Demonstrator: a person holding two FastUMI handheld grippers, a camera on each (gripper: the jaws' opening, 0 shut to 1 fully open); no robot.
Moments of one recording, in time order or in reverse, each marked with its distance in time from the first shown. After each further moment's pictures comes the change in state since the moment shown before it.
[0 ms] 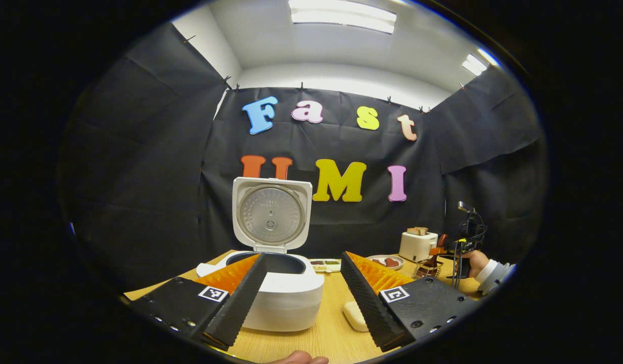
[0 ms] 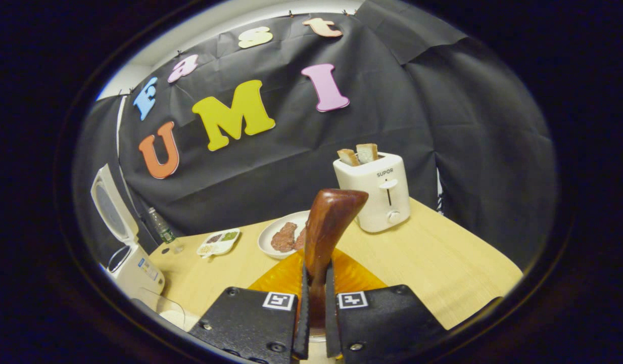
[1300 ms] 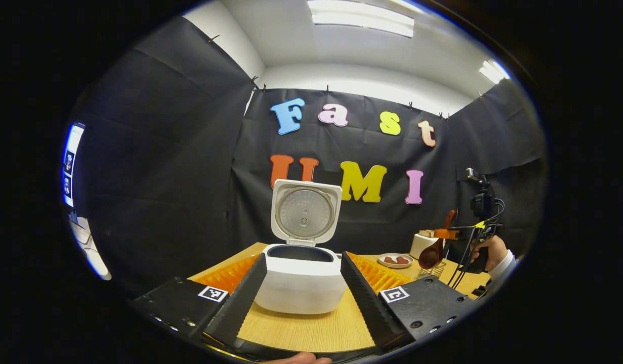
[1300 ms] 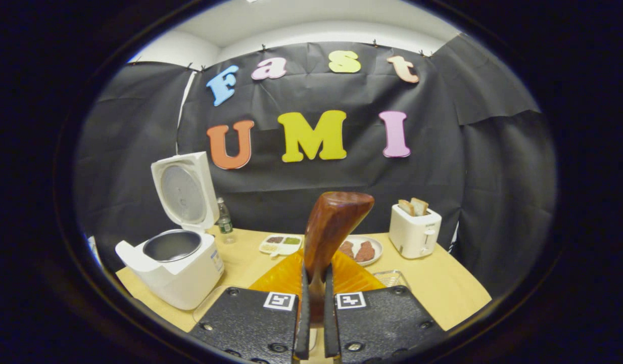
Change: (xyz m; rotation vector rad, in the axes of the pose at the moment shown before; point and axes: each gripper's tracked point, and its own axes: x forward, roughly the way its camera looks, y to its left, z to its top) left arm -0.075 0.051 0.015 -0.028 0.053 0.107; right arm -0.159 0.193 0.025 -0.276 -0.090 0.179
